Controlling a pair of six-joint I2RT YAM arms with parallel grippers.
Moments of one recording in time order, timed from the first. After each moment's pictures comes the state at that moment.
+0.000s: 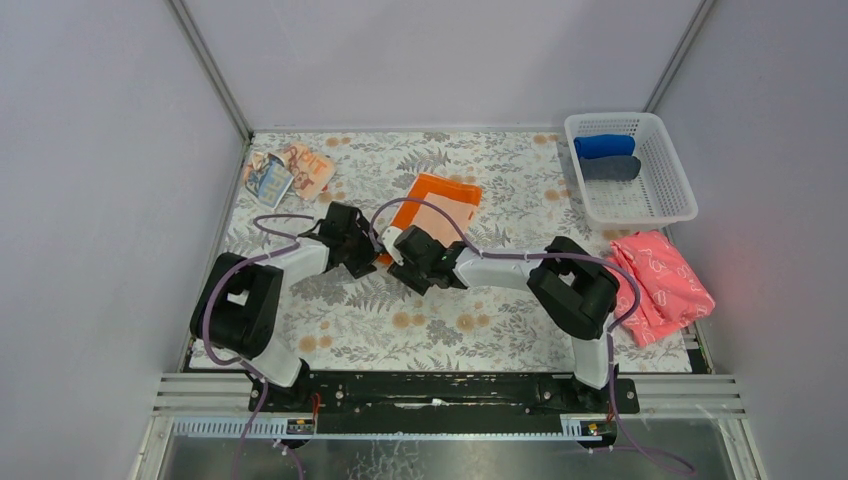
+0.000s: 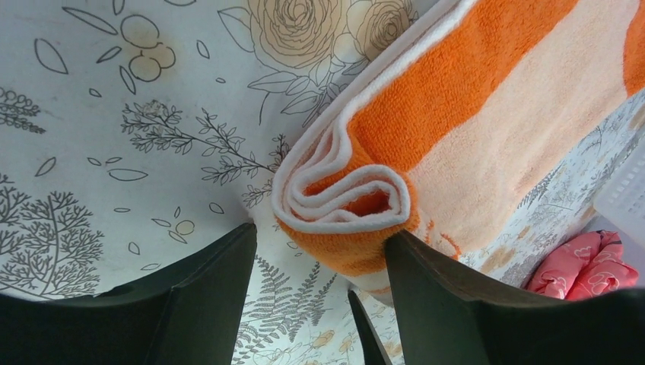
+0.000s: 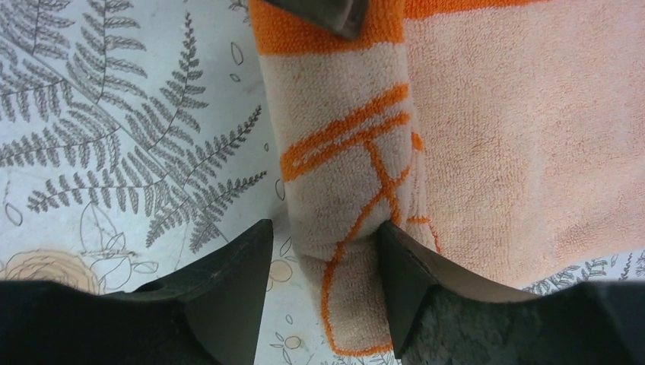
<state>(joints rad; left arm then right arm) -0.29 1.59 0.75 -0.13 0.16 -1.01 0.97 1.94 1.20 -0.21 0.15 -0.15</state>
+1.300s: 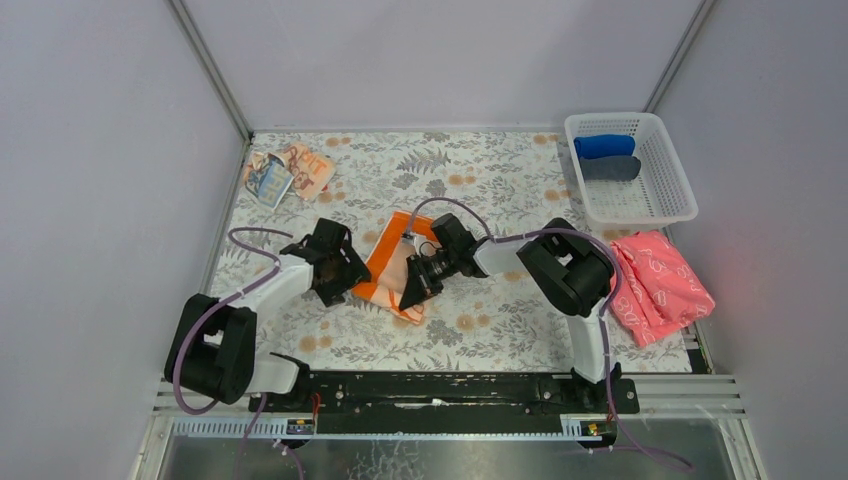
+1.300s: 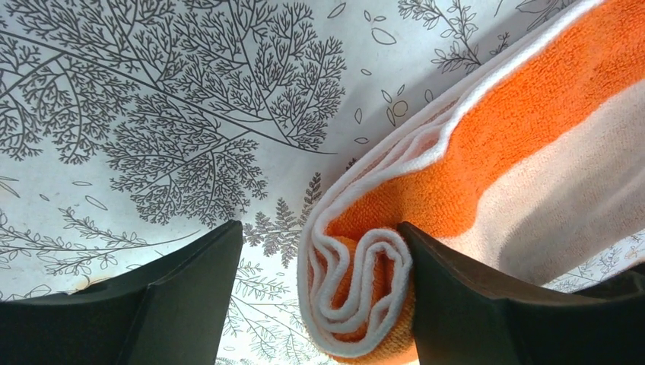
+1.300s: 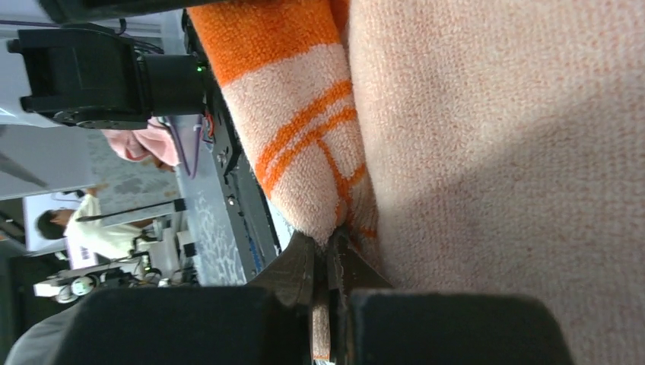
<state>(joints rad) -0.29 1.35 0.67 -0.50 0.00 -0.92 0.76 2.04 1.07 0.11 -0.91 0.49</state>
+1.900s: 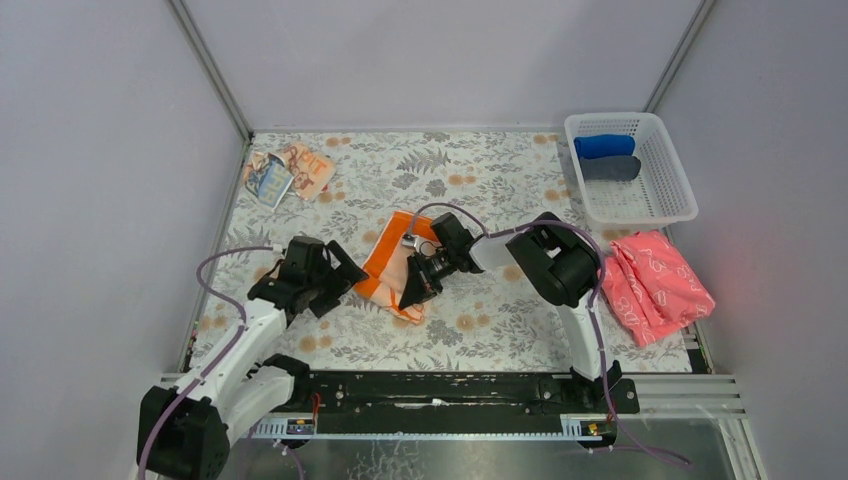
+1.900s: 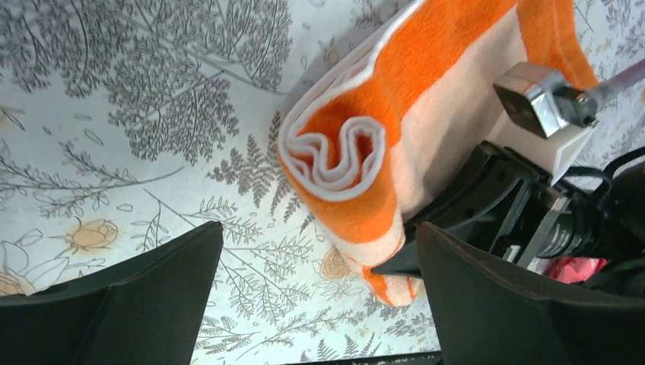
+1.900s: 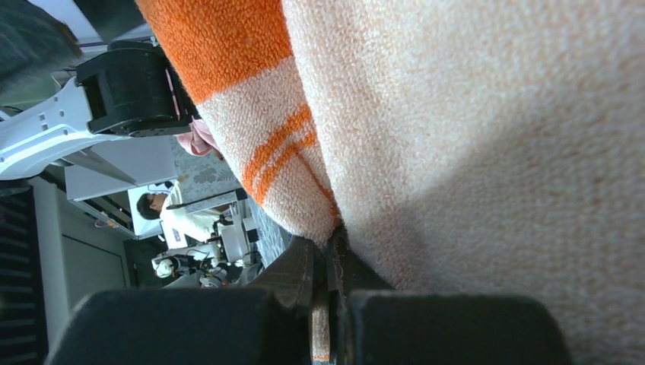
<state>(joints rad) -0.28 0.96 0.57 -0.54 0.03 -0.97 0.72 2.16 1.13 0.12 -1.05 0.64</state>
